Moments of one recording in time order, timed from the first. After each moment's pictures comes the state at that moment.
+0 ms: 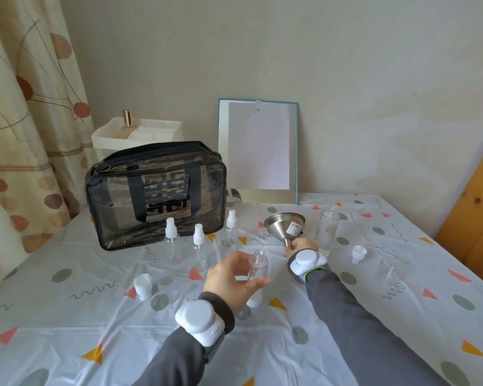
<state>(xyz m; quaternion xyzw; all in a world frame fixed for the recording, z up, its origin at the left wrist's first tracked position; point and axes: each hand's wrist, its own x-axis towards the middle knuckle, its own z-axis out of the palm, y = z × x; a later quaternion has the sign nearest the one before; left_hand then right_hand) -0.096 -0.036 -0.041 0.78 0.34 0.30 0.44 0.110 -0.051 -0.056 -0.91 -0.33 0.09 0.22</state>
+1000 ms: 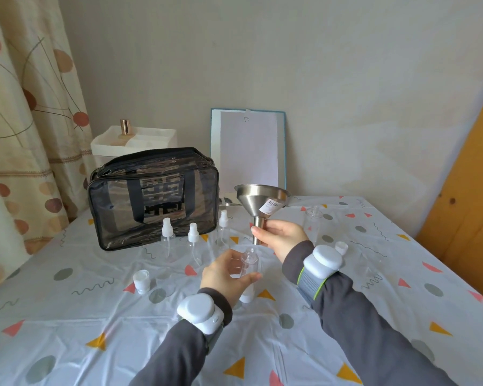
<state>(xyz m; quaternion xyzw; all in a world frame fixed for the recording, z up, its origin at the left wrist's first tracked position) -0.097 -0.050 -0.046 0.78 0.36 0.32 0.41 0.022 -0.110 0.019 -0.63 -0.38 0.25 0.63</state>
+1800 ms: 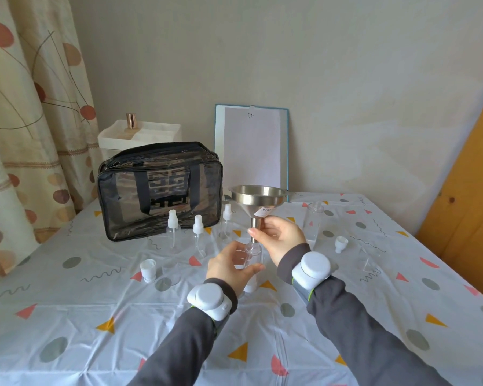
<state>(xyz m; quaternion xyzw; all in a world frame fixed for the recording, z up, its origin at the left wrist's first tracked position) -0.099 -0.052 -0.047 0.77 0.36 0.32 0.42 0.007 -0.112 0.006 -0.67 -0.44 0.14 0.59</state>
